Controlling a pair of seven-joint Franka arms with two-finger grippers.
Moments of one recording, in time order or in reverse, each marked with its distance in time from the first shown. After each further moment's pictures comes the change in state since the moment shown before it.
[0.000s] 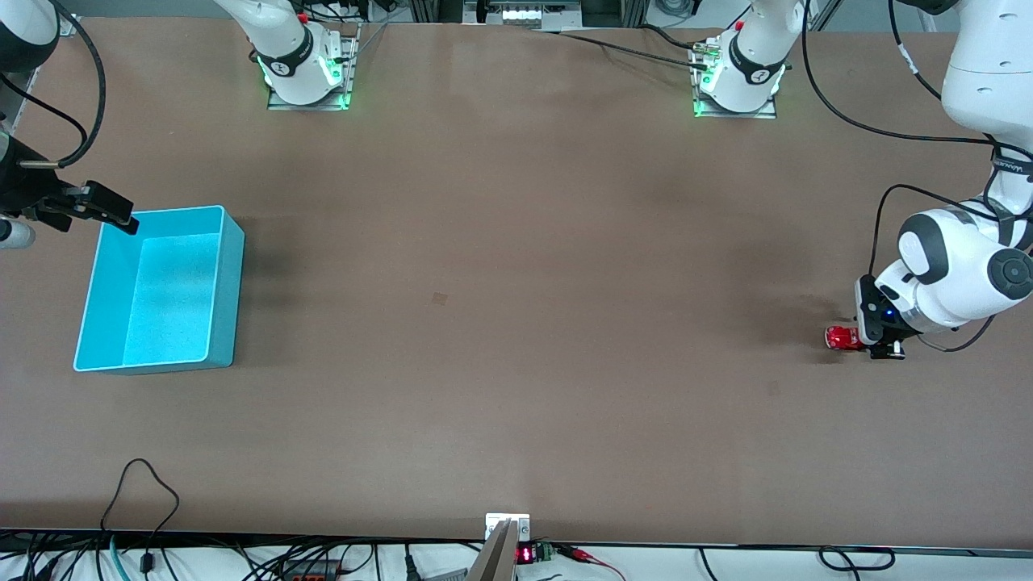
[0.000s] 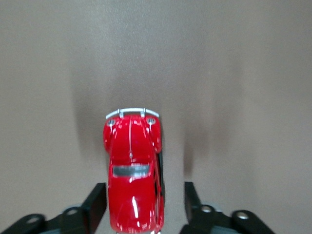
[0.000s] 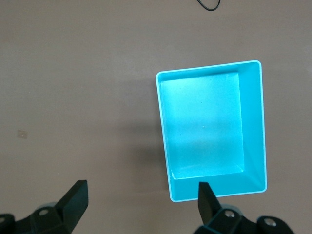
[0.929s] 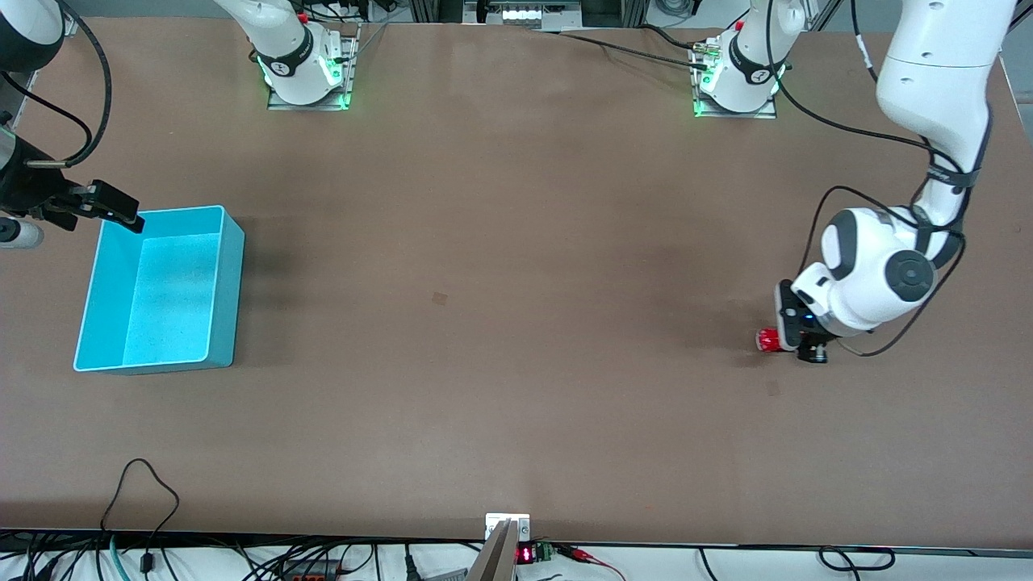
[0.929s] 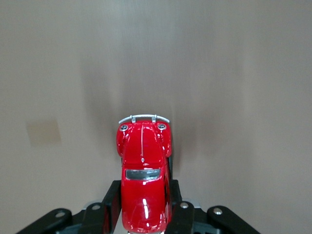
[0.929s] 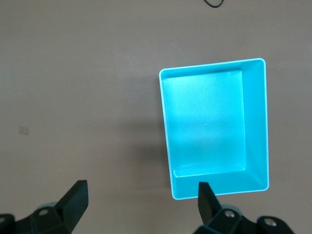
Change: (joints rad) left arm -0.188 -0.032 0.009 -0.057 0.001 0.043 -0.207; right arm 0.001 0.000 0.009 0.000 0.000 -0.011 0.007
